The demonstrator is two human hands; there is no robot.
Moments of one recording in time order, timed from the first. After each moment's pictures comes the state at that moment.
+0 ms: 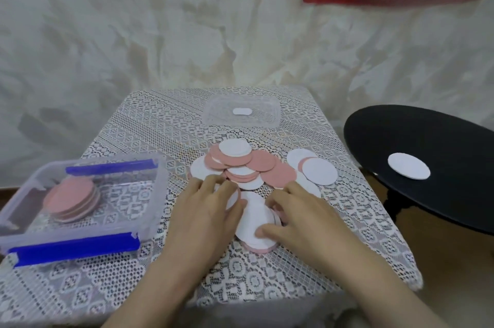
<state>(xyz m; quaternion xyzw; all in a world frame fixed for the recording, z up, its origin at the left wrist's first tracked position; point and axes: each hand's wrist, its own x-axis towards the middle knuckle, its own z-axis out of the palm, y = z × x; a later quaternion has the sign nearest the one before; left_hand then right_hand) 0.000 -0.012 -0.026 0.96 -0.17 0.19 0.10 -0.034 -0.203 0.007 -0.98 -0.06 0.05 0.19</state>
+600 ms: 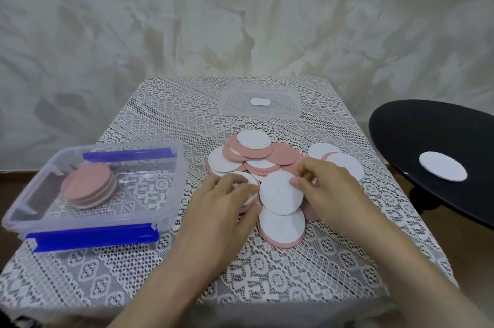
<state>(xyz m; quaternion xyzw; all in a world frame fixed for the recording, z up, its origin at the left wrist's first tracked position) -0.008 0.004 -0.027 0.95 -0.21 0.15 0.19 0.005 -0.213 -0.003 -0.94 -0.02 -0.02 0.34</state>
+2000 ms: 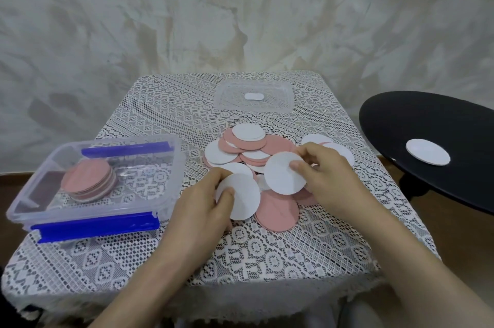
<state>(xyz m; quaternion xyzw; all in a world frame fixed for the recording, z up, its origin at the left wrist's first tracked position) -0.029 0.015 -0.011 0.88 -0.08 0.02 0.47 -0.001 -0.216 -0.003 -0.88 0.00 -0.04 0.47</state>
